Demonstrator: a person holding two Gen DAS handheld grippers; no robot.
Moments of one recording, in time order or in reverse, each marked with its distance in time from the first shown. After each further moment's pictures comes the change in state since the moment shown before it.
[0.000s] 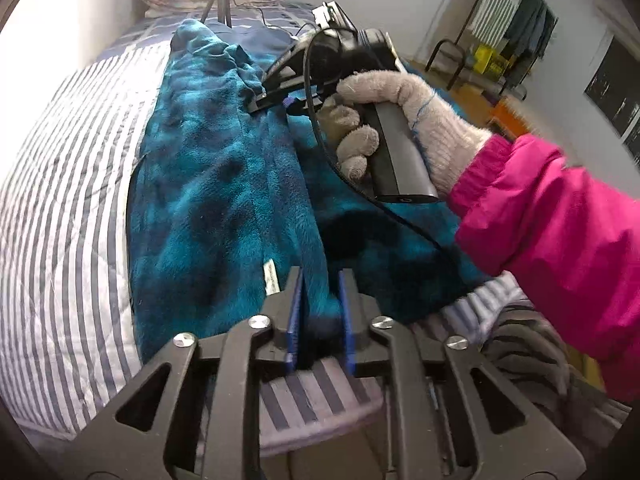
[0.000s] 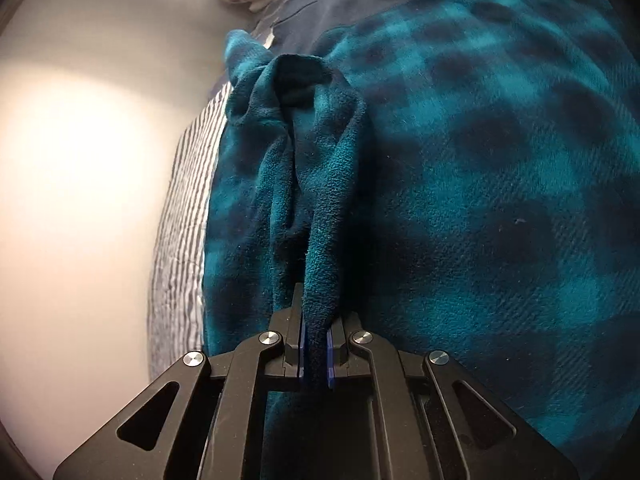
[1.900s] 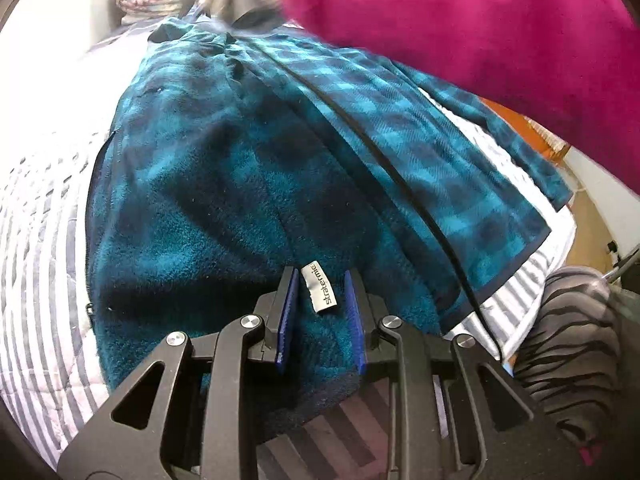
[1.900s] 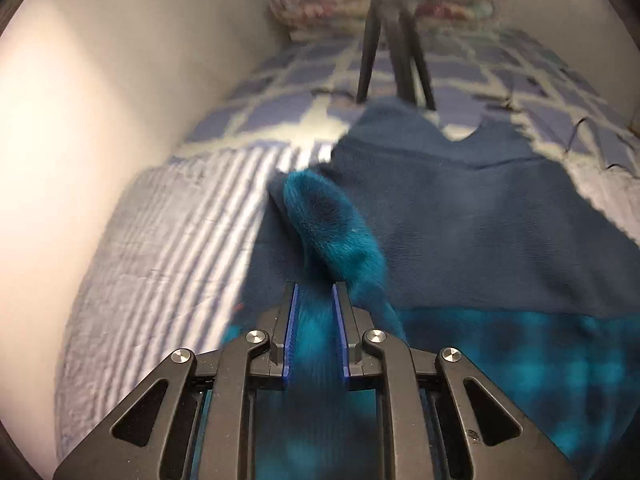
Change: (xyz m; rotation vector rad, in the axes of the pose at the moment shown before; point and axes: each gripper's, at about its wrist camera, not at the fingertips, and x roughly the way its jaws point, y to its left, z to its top) left arm 0.064 0.020 -0.023 0.088 -0.004 -0.008; right arm 0.073 0.122 0.173 -0.351 -0.168 -0.269
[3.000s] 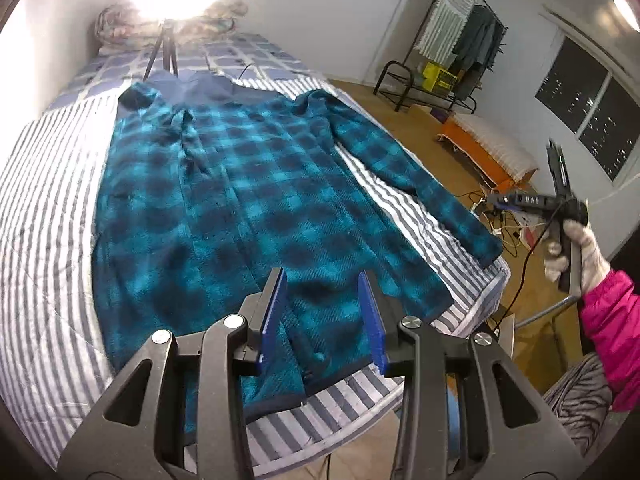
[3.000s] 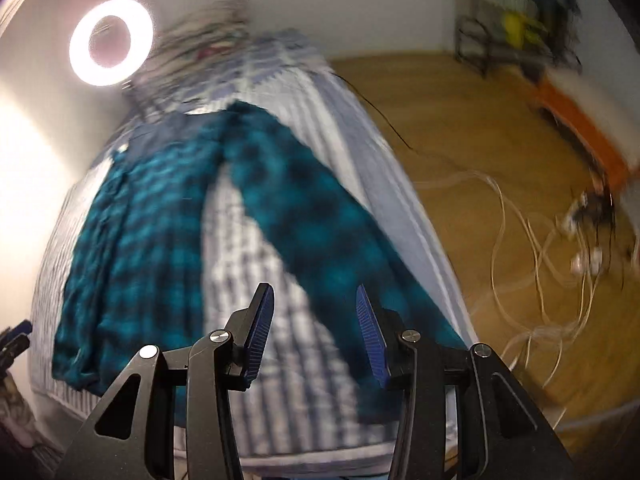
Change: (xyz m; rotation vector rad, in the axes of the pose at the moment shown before) left arm -0.066 -0.049 0.073 -0.001 -0.073 -0.116; right arm -0.400 -0.256 -0.338 0.367 -0.066 -0.357
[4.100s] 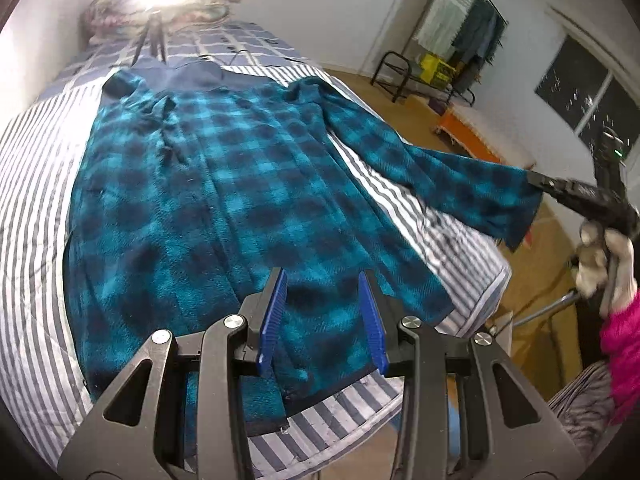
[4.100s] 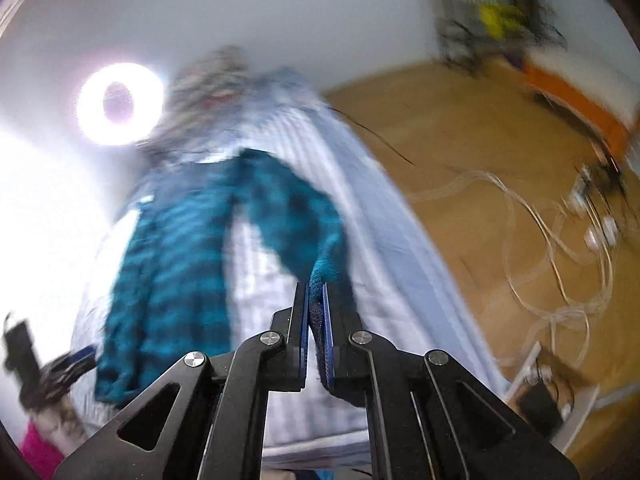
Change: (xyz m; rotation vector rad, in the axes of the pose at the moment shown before) left arm 0.028 -0.003 0.008 -0.017 0.025 -0.031; right arm -0.072 0.008 -0.018 0.046 -0.160 0.148
